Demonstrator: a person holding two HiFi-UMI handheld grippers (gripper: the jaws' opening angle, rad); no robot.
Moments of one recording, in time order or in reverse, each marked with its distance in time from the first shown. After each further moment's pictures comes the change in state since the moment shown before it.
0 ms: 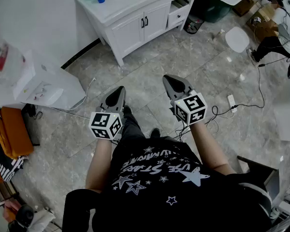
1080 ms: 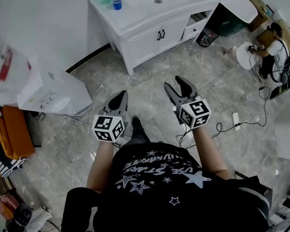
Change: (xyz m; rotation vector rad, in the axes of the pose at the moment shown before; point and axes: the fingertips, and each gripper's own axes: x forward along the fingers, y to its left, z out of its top) left arm 0.055 0.123 0.027 -0.054 0.007 0.055; right arm 0.134 -0.032 0.035 0.042 -0.026 0.014
